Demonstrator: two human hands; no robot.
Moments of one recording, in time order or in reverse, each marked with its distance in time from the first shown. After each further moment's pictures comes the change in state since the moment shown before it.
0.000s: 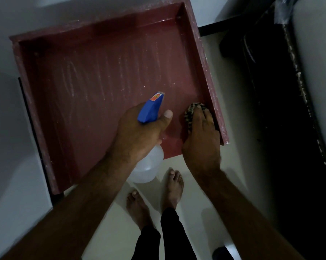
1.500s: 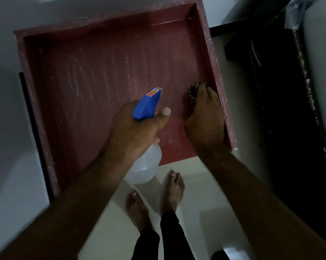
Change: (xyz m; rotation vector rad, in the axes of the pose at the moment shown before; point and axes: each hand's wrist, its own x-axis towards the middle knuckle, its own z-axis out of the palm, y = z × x) left_hand 0.010 -0.001 -0.022 -0.034 0.056 -0.046; right_hand 0.063 -0.034 -0.005 -0.040 0.032 -0.073
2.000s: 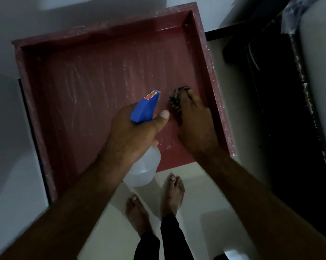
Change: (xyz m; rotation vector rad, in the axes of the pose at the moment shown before) left_hand 0.009 0.007 0.002 -0.011 -0.009 0.006; right_hand 0.005 -0.001 -0.003 -0.008 -0.112 -0.193
